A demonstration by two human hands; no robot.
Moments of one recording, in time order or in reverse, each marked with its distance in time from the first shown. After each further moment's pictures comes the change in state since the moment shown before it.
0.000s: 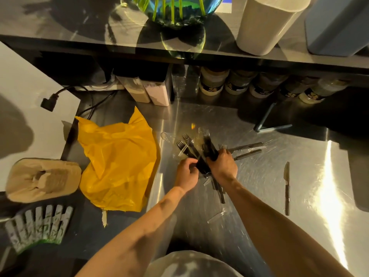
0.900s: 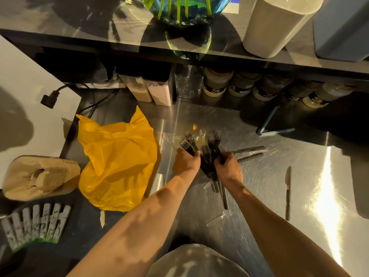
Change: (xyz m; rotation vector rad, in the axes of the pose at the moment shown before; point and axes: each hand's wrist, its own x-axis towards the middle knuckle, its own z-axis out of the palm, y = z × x) left_hand 0.038 0.046 -0.005 0.105 0.196 -0.406; right_hand -0.002 0.013 -0.010 0.220 -0.058 0.050
